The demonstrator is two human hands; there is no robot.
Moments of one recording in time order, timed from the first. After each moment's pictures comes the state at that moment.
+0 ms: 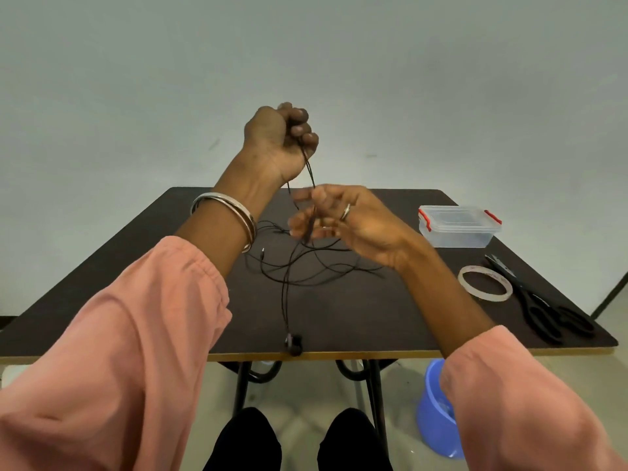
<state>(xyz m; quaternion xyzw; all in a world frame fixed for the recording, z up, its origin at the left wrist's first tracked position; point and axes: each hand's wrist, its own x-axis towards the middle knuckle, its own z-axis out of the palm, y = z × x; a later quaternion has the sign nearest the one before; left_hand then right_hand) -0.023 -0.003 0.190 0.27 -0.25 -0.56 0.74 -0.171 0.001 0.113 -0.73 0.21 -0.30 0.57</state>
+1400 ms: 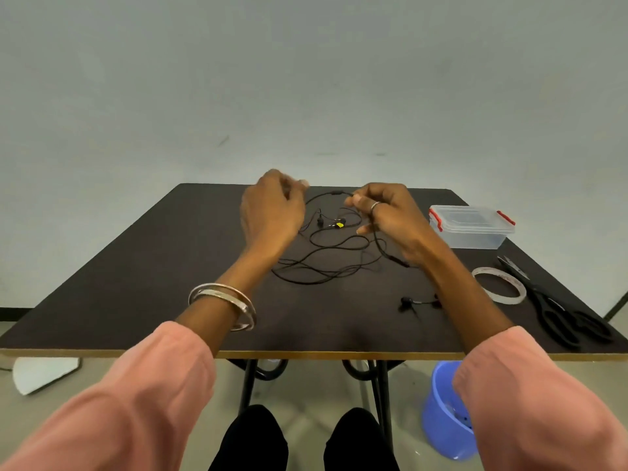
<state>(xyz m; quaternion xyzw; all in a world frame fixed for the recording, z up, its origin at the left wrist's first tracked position) -0.011 0.025 0.092 0.68 -0.50 0.01 0.55 -0.182 -0.028 0.099 -0.73 0.37 -0.42 0.40</state>
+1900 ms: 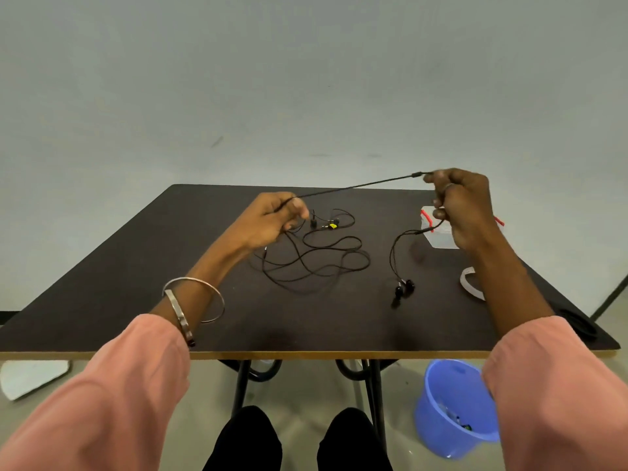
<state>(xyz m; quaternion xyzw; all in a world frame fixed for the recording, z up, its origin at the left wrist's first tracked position) 0.015 0.025 0.086 0.51 -0.67 -0.28 0.47 -0.263 -0.067 0.111 -0.59 0.45 -0.58 0.33</state>
